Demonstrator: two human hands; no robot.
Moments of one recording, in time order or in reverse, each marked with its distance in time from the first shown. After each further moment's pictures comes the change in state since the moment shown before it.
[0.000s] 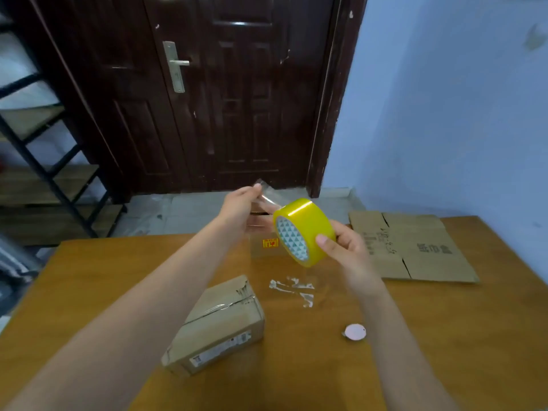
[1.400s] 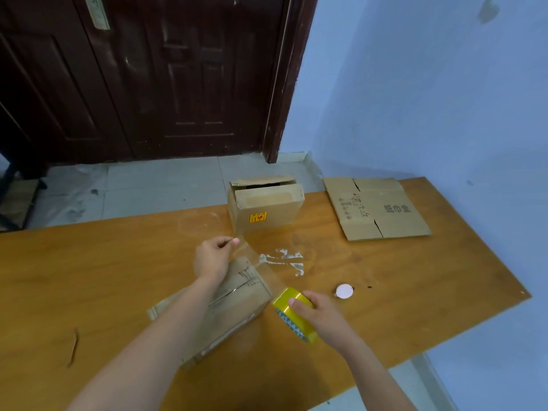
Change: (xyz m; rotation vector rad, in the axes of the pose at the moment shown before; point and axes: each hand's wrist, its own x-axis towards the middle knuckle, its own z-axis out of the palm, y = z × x) left_hand 0.032 -0.161 -0.081 0.485 0.175 0.004; right_hand -0.079 0.095 0.068 -0.381 0.126 0.721
